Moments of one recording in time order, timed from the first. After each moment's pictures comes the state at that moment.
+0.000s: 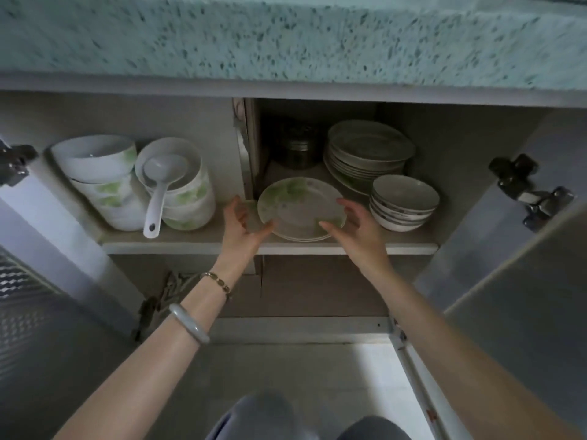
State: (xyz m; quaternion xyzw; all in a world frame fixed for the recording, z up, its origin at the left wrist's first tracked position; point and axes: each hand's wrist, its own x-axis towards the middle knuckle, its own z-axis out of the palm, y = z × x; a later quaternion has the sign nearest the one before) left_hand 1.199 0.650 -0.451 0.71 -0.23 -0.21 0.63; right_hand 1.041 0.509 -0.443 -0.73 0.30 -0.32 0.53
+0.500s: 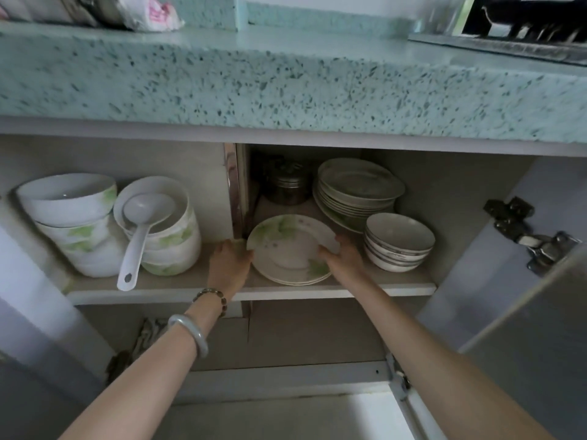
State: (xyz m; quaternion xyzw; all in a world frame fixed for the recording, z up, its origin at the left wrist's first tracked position) left_hand 1.256 0.609 -0.476 0.86 -0.29 -0.14 0.39; right_hand 1.095 0.449 -0.474 -0.75 0.44 -0.20 0.44
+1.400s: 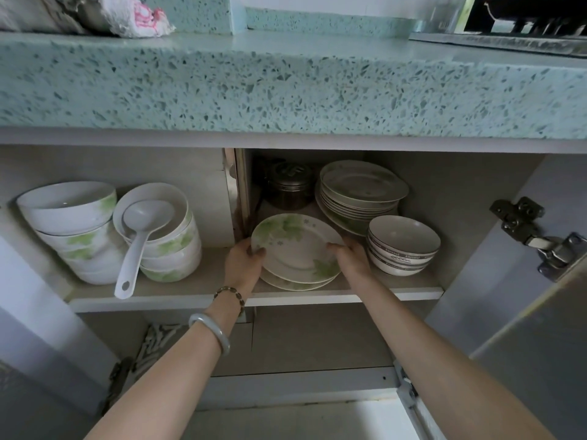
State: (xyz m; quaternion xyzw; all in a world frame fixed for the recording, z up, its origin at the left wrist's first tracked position) left_hand 1.242 0.585 -0.475 0.78 -0.25 -0.16 0.55; right_hand 1.098 0.446 -0.460 -0.62 0.46 -0.27 0.58
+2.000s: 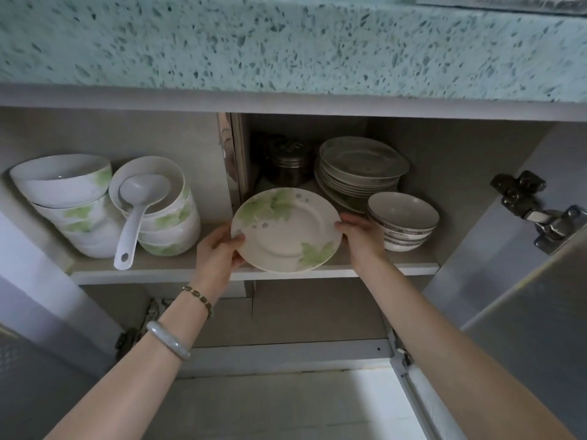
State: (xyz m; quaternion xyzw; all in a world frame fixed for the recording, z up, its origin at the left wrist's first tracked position) left_hand 1.246 0.633 -0.484 0.60 -0.11 -0.30 0.74; right_hand 1.080 0.465 -0.444 -0.51 0.46 -0.35 0.64
